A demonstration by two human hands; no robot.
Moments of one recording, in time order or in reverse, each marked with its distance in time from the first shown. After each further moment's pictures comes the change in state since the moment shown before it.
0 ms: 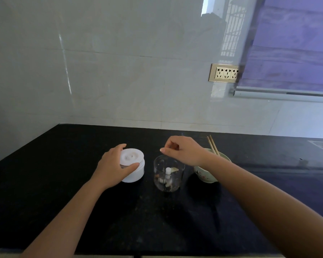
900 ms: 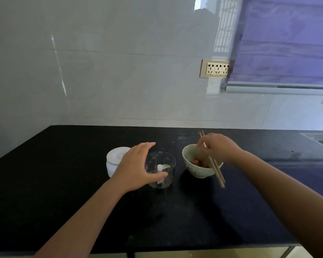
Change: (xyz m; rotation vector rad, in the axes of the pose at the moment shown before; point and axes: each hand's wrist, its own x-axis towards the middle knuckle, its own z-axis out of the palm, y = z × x) left_hand -0.025 0.075 0.023 0.038 -0.096 0.366; right_hand -0.042 0.090 -0.051 -0.459 0.041 0.175
